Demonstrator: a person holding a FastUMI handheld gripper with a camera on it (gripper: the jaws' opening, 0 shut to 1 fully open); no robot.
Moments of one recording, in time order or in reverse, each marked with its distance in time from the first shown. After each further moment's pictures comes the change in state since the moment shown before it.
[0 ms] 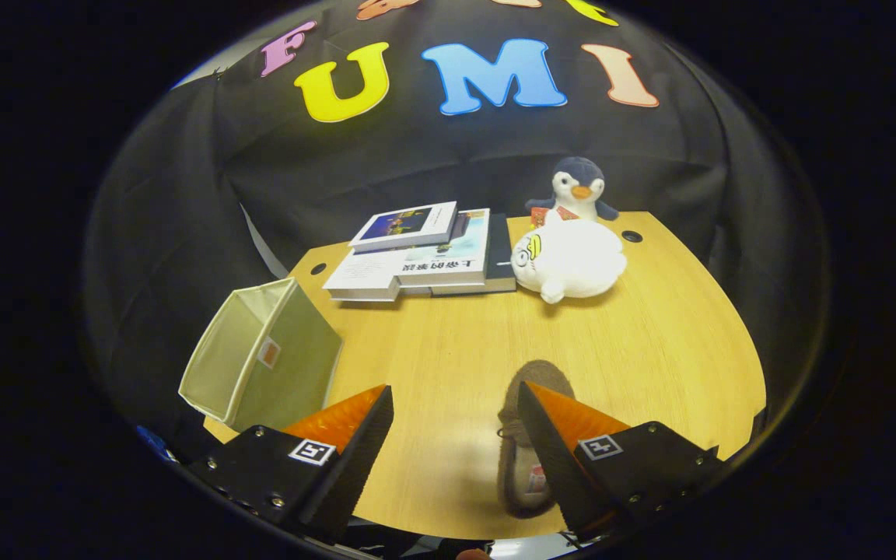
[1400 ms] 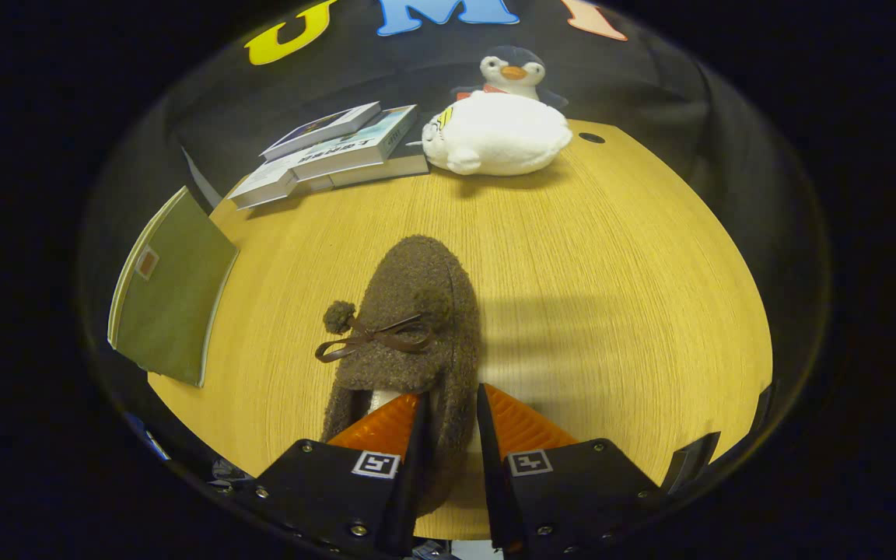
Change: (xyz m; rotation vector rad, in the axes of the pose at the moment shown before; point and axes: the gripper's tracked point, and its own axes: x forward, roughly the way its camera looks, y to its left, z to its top) arm 0.057 -0.110 -0.115 0.042 0.305 -0.110
